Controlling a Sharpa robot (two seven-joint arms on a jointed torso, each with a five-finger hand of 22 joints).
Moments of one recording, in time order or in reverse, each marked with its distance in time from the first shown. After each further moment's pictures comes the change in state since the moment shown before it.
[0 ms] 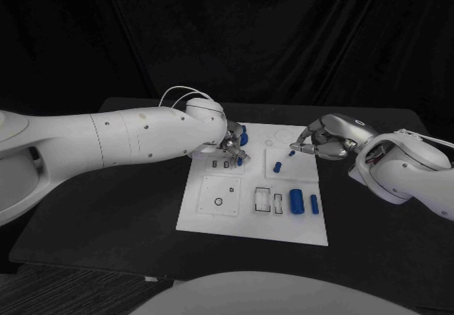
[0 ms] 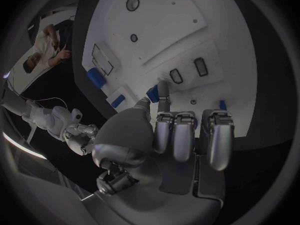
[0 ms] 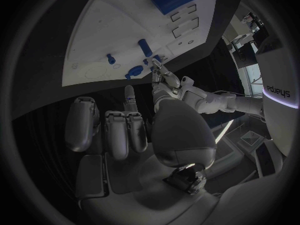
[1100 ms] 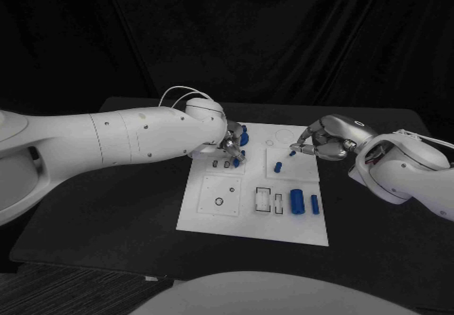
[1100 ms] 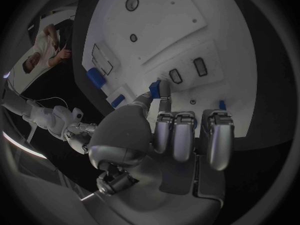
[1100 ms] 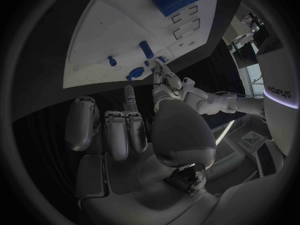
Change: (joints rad) left arm 0.000 -0.006 0.001 0.004 0.000 -0.006 0.004; left_hand 0.022 -0.067 0.175 -0.109 0.066 0.000 0.000 -0.049 0.032 0.000 0.000 0.000 -0.001 0.000 0.000 0.000 0.000 0.000 0.000 0.000 -0.012 0.000; right arm -0.003 0.007 0.000 -0.011 0.000 0.010 -0.005; right_hand 0.000 0.000 0.000 0.000 0.000 -0.001 -0.001 0.006 0.000 0.000 0.000 0.000 0.000 0.009 0.008 -0.001 0.000 0.000 -0.003 -0.003 0.000 0.000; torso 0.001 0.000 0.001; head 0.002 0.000
